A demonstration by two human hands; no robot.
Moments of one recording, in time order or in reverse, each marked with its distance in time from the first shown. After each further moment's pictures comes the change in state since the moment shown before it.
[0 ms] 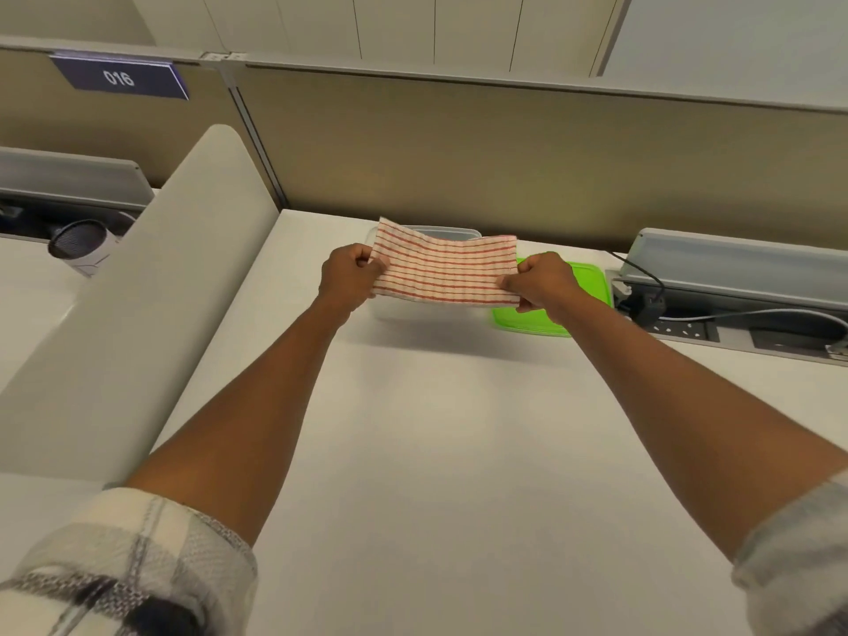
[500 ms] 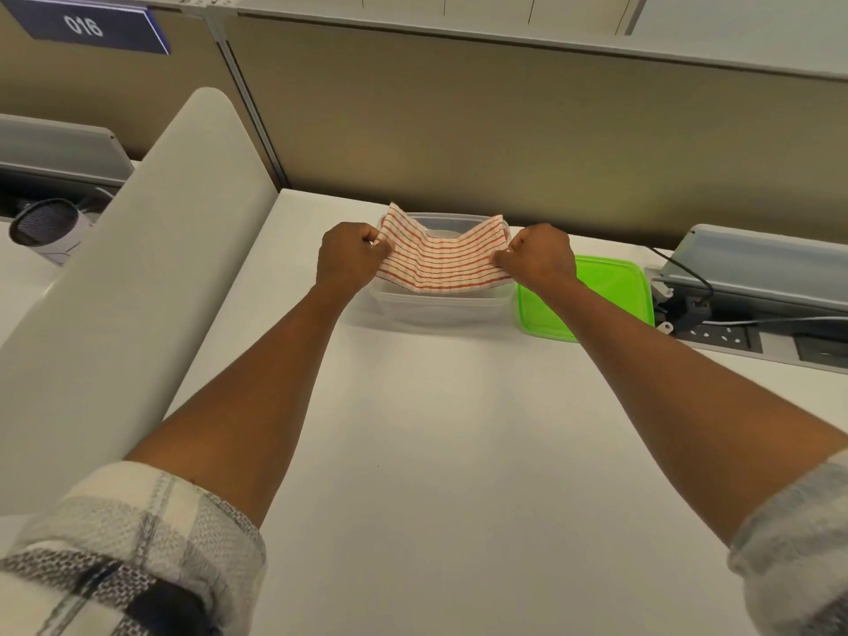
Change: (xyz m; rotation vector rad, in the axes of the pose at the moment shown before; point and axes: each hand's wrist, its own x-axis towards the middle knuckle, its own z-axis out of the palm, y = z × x) left_hand 0.072 -0.030 -0.003 0.360 0.067 0.056; right_hand 0.055 -0.036 0.055 -0.401 0.112 -0.181
